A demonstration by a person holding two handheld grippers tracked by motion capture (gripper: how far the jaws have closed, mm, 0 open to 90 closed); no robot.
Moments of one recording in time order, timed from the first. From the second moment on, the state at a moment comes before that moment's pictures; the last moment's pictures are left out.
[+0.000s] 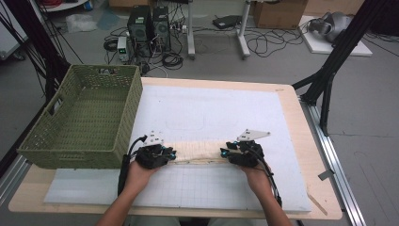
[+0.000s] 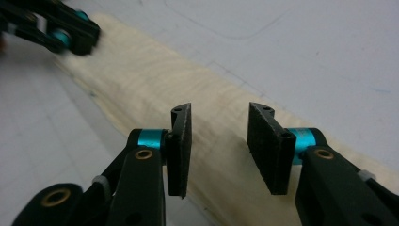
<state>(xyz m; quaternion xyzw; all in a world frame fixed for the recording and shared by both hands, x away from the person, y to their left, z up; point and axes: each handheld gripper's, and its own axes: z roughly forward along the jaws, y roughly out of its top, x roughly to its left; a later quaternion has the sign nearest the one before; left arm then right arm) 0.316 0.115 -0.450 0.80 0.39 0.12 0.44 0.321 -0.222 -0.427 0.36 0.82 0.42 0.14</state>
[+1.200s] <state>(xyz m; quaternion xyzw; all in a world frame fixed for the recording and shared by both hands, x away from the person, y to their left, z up) 0.310 0.117 -0.452 0.80 0.39 0.14 0.44 0.305 -0.274 -0.447 0.38 0.82 0.39 0.15</state>
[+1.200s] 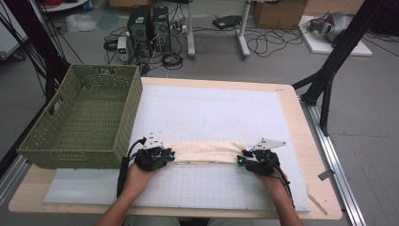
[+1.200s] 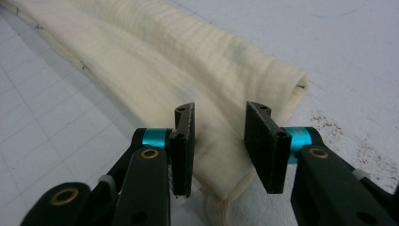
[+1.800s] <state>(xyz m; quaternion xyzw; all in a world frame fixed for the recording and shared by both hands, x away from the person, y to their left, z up) 0.307 0.141 -0.436 0.75 0.35 0.16 0.54 0.298 -0.296 -0.429 0.36 0.78 0.48 0.16</state>
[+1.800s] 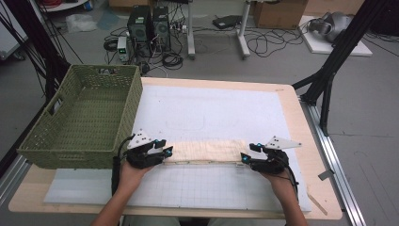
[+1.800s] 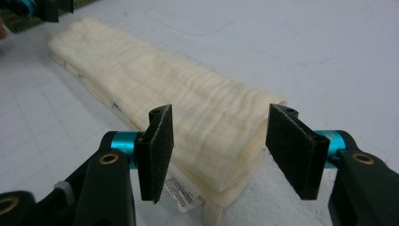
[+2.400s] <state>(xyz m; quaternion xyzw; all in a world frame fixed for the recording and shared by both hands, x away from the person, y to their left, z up) 0.288 0.152 -0.418 0.70 0.38 0.17 0.58 0.274 -0.316 -0.415 0.41 0.76 0.45 0.24</state>
